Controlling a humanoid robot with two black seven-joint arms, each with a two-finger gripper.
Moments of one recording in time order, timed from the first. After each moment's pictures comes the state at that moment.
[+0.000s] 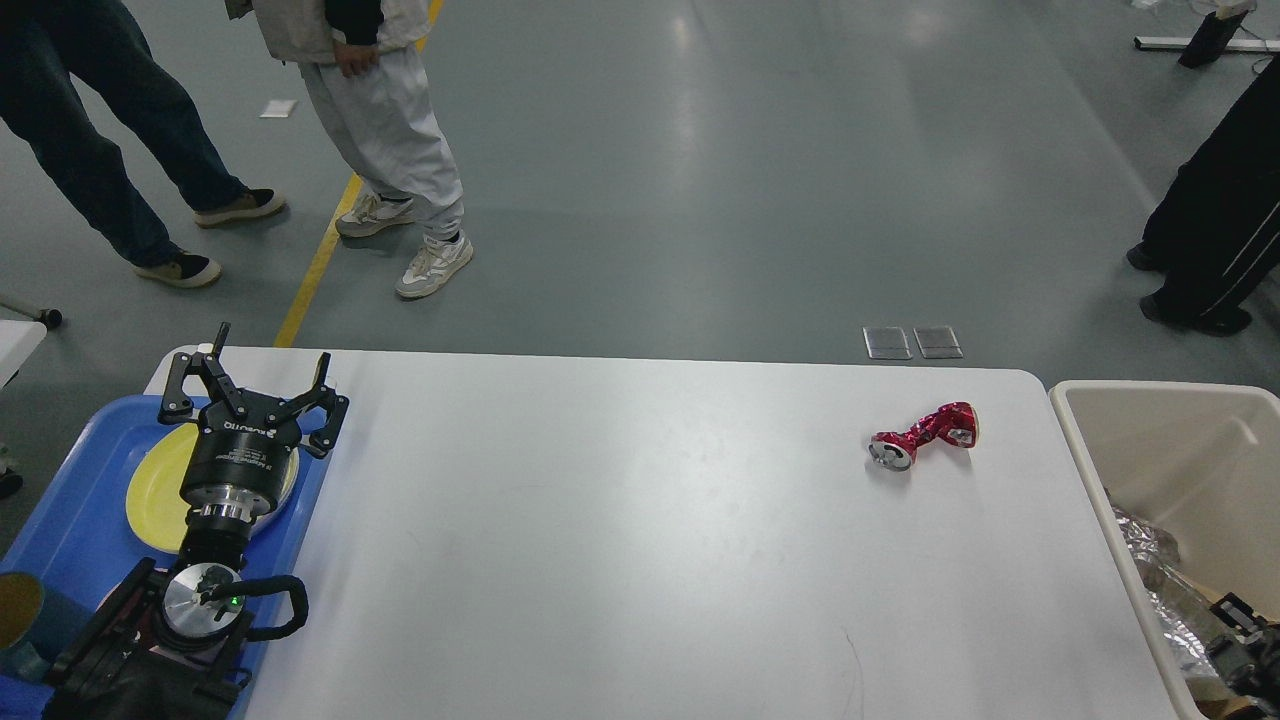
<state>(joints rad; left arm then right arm) -0.31 0.14 -1.41 -0.76 0.18 -0.52 -0.28 0.49 -0.36 -0.86 0.03 0.18 -0.04 -0.23</state>
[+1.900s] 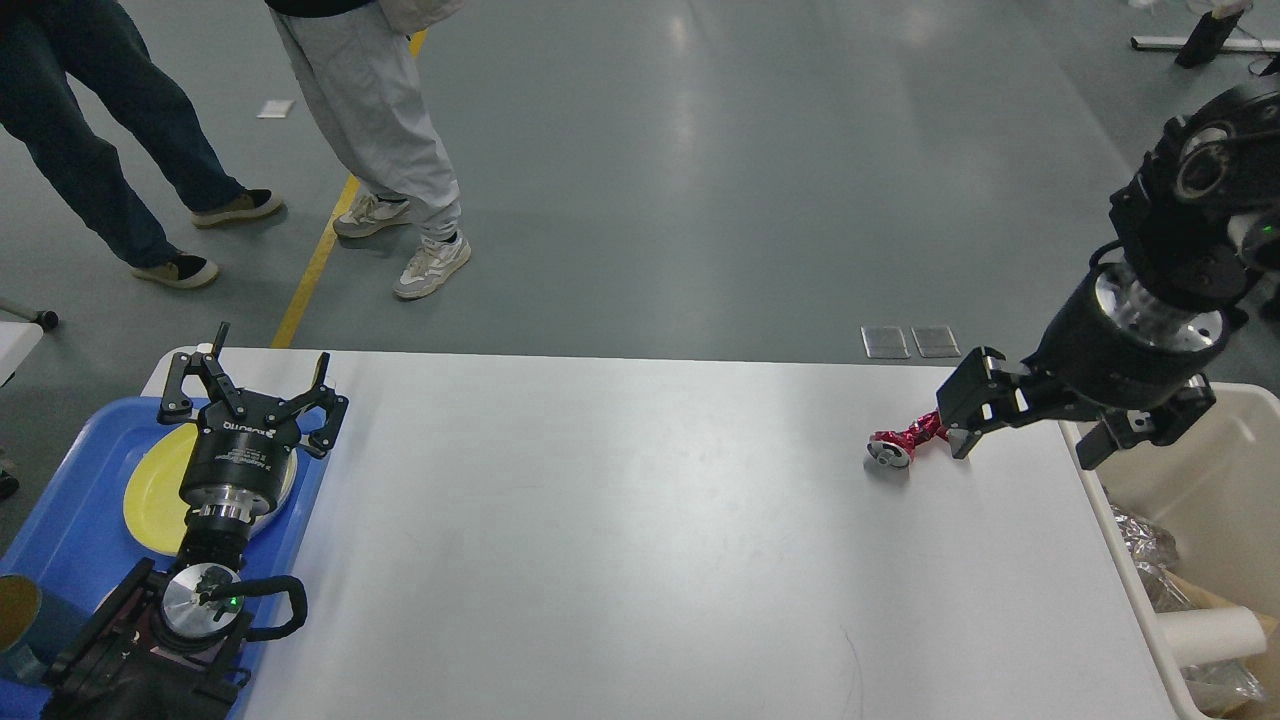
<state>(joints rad) -0.31 0.14 -1.41 -0.76 0.18 -0.52 -0.28 2.35 -0.42 -1.27 1.62 0.04 0.64 -0.28</state>
